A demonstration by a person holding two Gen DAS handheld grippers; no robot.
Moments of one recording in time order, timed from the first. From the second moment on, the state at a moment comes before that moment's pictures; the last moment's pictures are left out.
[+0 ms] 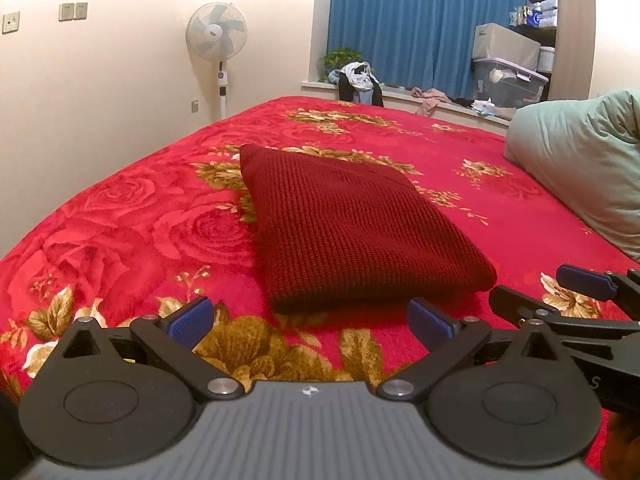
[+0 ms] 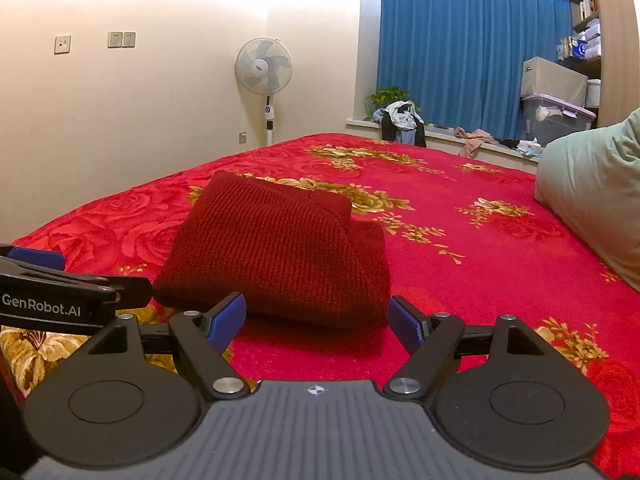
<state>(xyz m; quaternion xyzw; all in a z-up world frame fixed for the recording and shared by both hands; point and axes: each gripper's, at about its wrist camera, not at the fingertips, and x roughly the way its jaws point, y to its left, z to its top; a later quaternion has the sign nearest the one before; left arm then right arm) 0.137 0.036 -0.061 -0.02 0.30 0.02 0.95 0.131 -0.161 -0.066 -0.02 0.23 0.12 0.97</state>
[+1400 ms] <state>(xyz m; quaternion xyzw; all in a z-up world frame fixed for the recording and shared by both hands) 0.140 0.036 -0.063 -0.02 0.30 0.02 0.95 0.140 -0.158 -0.069 -0.02 0.24 0.12 0.96</state>
